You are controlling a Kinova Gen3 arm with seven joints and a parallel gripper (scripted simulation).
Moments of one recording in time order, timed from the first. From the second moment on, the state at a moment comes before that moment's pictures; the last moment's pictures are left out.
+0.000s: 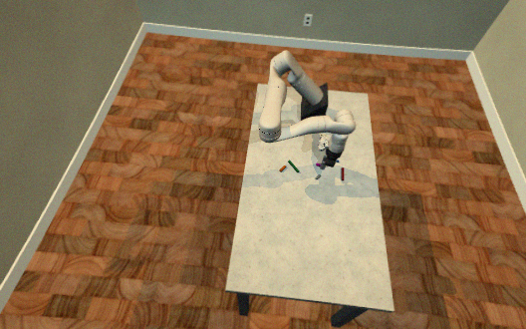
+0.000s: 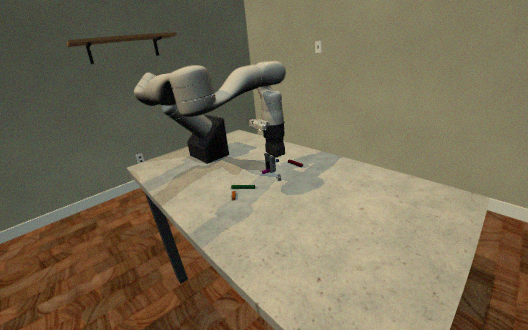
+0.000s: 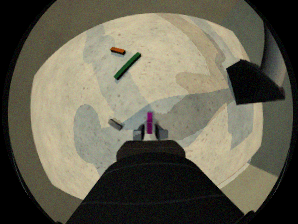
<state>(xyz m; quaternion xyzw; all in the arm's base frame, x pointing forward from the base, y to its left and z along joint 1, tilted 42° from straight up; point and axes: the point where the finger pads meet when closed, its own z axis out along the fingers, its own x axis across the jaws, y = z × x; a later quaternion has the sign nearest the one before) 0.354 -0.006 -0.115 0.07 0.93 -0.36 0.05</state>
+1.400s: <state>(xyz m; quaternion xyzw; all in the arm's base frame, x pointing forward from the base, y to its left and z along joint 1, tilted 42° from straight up) 0.350 0.054 -0.048 0.07 0.93 -0.36 0.05</state>
